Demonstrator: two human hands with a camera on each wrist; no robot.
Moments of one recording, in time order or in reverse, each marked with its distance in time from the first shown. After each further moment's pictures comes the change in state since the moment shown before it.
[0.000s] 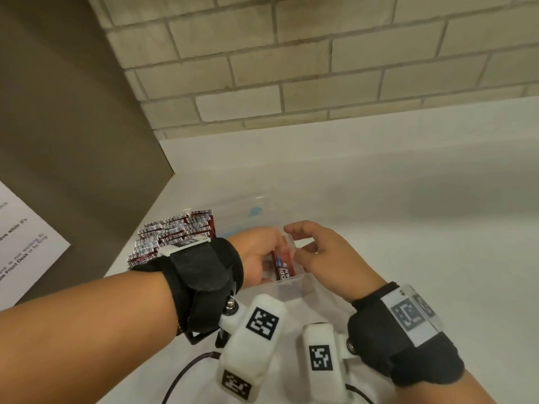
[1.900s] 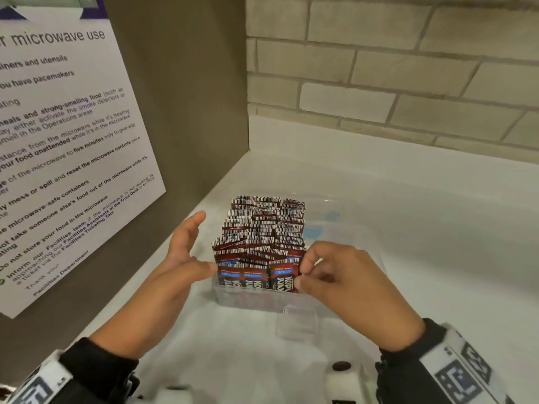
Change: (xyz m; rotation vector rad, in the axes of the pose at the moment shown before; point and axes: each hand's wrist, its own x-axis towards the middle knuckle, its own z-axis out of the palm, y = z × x) left_hand -0.051 -0.136 -0.160 -0.355 0.270 0.800; right_hand 0.002 -0.066 0.069 -0.318 -0.247 -0.148
